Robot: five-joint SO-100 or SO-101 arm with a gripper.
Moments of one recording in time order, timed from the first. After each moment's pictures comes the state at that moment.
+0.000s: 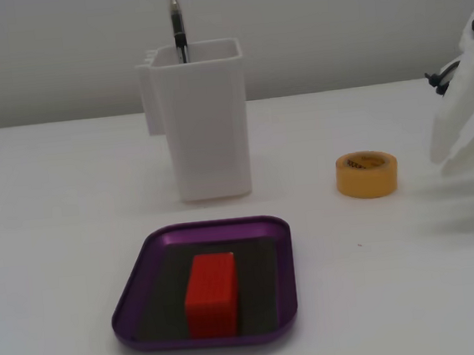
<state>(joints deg) -3.8 192.3 178.1 54.1 0.6</state>
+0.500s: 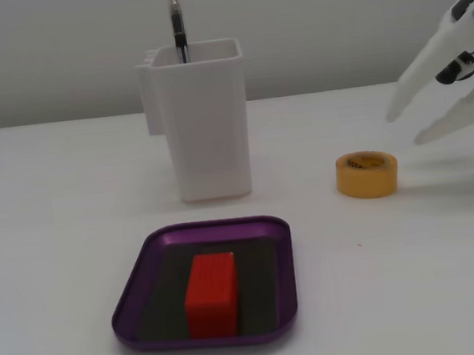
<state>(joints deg) 12.5 183.7 165.8 55.3 -3.4</state>
